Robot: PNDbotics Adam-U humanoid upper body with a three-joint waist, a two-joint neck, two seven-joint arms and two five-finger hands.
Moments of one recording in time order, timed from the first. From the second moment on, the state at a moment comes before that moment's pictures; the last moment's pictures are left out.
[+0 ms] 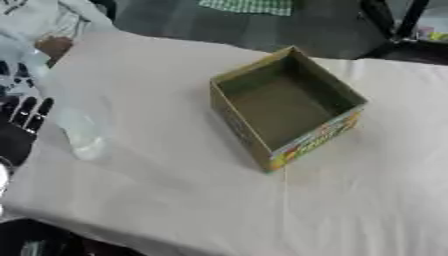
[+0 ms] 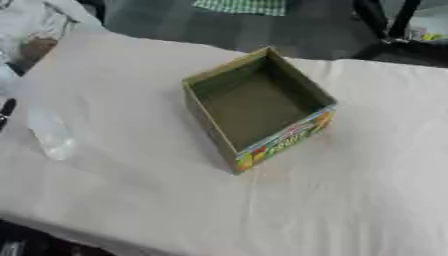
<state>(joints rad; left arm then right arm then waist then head) -0.16 0.46 0.11 -1.92 1.21 0.07 0.67 -0.48 -0.69 -0.21 -1.60 0.14 0.17 -0.65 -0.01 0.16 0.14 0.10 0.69</state>
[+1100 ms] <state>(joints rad) -0.22 0.47 0.08 -1.88 1.25 0.12 0.64 -0.48 -0.69 -0.21 -1.60 0.14 0.16 -0.65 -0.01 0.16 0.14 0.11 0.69</state>
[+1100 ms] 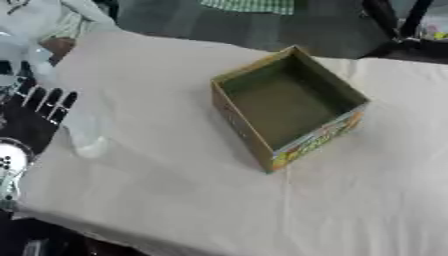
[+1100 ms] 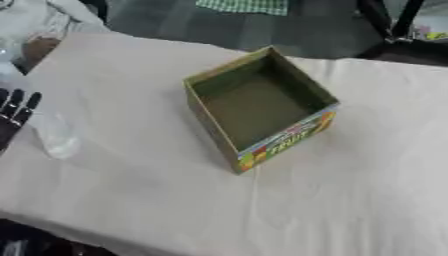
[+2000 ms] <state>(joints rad) -0.22 0.47 0.07 -1.92 1.23 0.16 0.66 -0.48 -0.69 -0.21 -1.60 0.14 0.16 -0.65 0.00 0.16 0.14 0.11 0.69</state>
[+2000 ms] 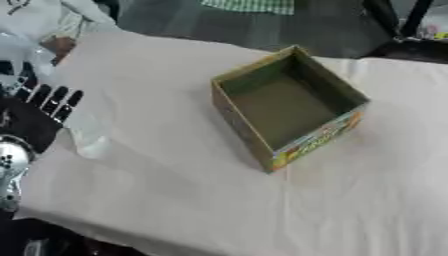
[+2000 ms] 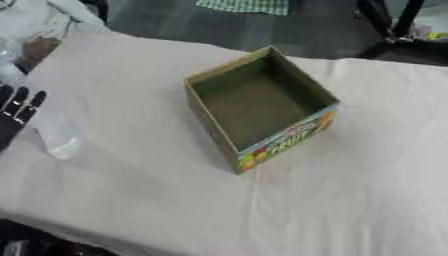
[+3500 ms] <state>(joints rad) -0.29 0.48 0.06 -1.96 1.23 0.18 0.64 -0.48 -0.69 -0.21 -1.59 0.13 0.16 -0.65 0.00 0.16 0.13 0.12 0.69</state>
